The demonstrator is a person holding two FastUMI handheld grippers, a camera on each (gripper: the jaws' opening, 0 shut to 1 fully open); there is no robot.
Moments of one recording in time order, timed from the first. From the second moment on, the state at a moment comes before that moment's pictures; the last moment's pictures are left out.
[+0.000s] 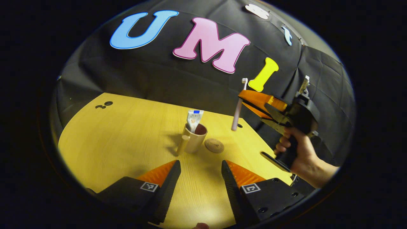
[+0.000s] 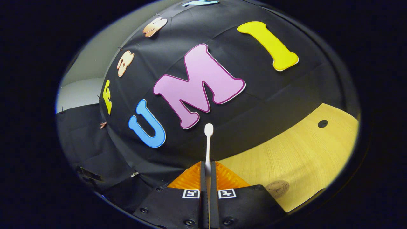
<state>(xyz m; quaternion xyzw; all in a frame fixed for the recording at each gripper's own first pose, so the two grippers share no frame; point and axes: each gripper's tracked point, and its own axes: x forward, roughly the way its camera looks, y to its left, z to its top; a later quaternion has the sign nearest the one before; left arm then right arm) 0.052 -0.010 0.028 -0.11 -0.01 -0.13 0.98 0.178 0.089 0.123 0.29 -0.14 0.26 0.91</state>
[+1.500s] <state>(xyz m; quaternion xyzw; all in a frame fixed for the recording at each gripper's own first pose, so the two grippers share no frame) 0.060 -0.022 0.008 -0.16 0.02 -0.08 0.98 0.257 0.139 0.019 0.19 -0.07 0.30 0.93</state>
